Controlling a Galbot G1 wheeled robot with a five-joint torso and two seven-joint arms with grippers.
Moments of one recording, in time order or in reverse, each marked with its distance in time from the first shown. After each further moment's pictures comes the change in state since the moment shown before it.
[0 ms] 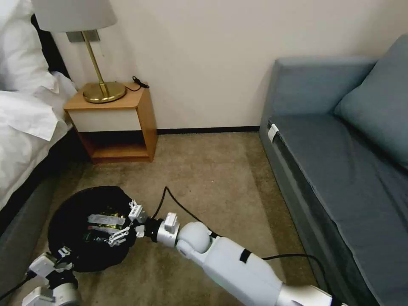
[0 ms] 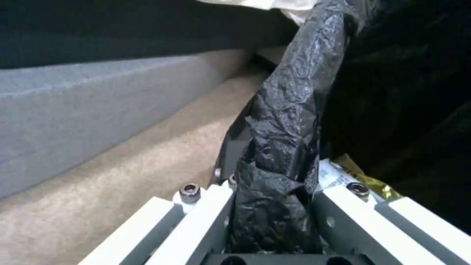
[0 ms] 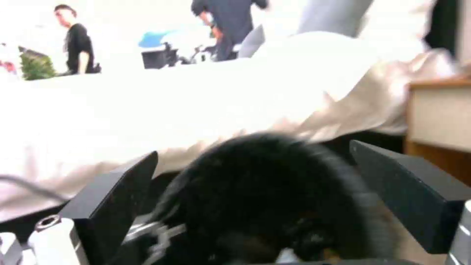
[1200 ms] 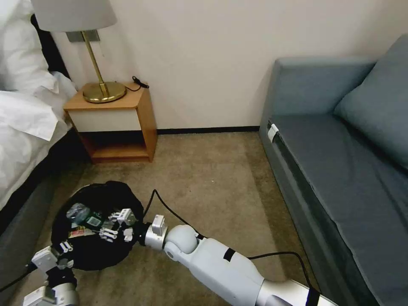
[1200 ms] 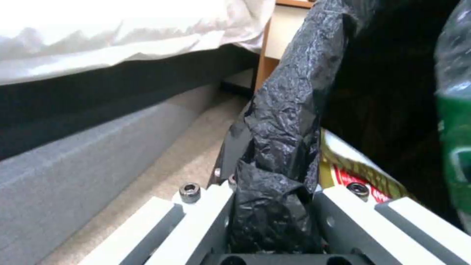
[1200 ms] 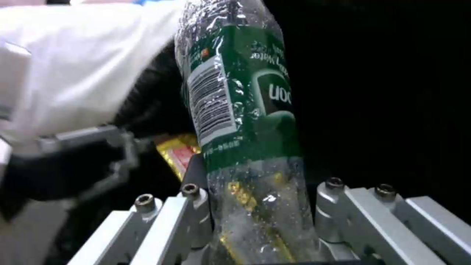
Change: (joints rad) left arm 0.085 -0.015 0.005 -0.063 0.245 -0.058 0.094; right arm -0.007 0.153 -0.111 -0.259 -0.111 0.080 0.076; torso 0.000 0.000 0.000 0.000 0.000
